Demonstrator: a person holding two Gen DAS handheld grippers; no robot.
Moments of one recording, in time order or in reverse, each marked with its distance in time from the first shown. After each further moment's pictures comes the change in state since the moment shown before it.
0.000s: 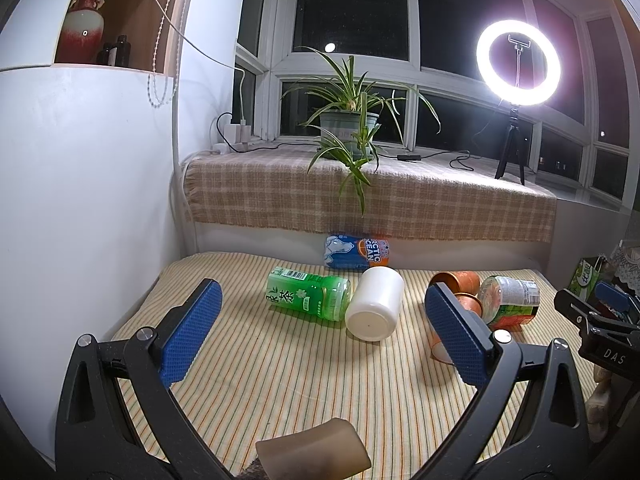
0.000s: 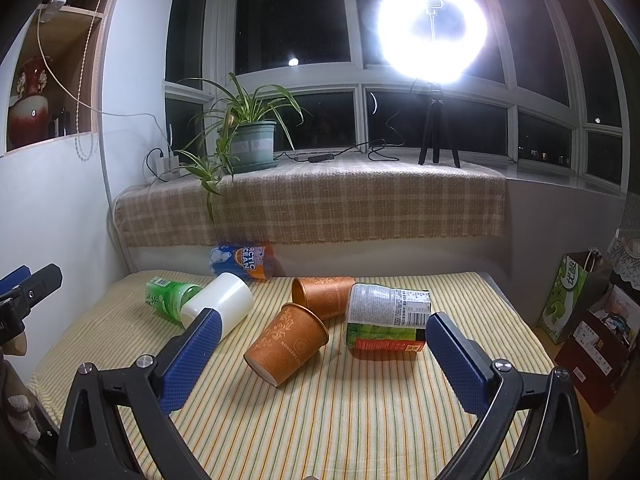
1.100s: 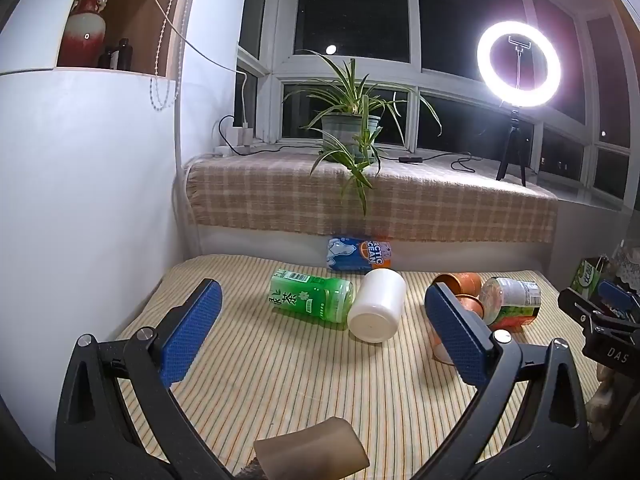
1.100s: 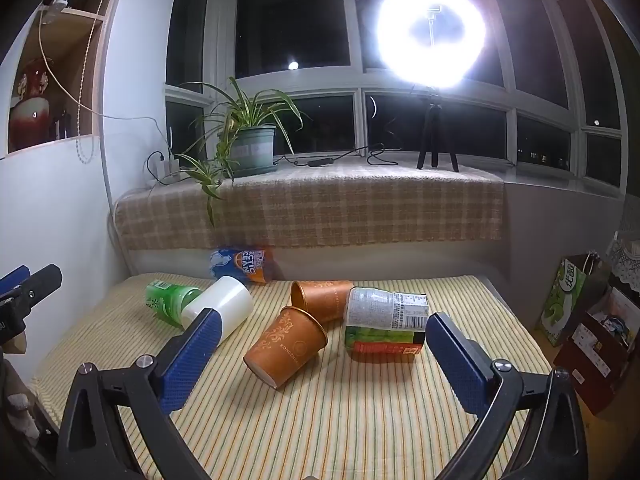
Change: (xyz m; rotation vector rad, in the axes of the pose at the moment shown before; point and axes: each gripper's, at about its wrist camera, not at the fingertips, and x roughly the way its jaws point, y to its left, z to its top) left arm -0.002 -0.002 0.001 0.005 -0.003 0.003; right arm -0.004 0.000 0.001 -0.001 -0.009 0.001
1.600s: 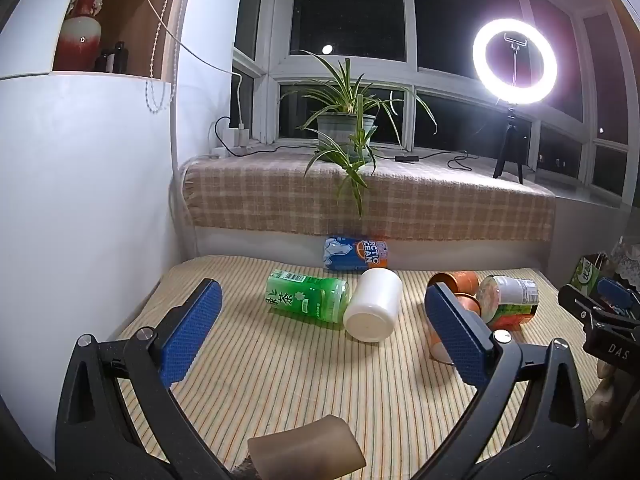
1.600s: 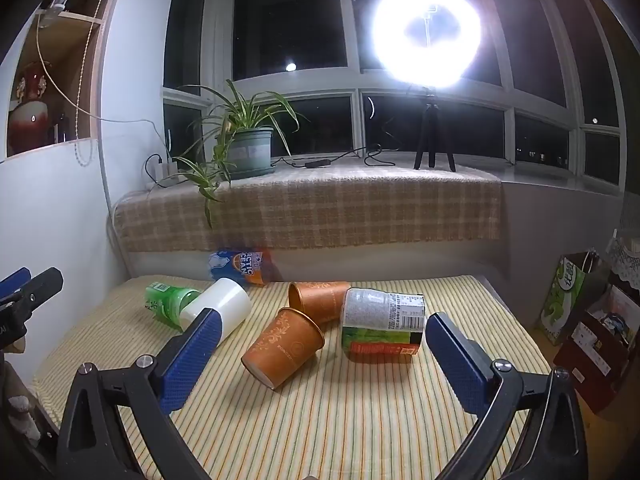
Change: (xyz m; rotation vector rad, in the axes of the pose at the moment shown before) left arm 0.000 -0.002 0.000 0.010 0.006 0.000; right arm -0.002 -0.003 0.001 0.009 -0.001 -0.002
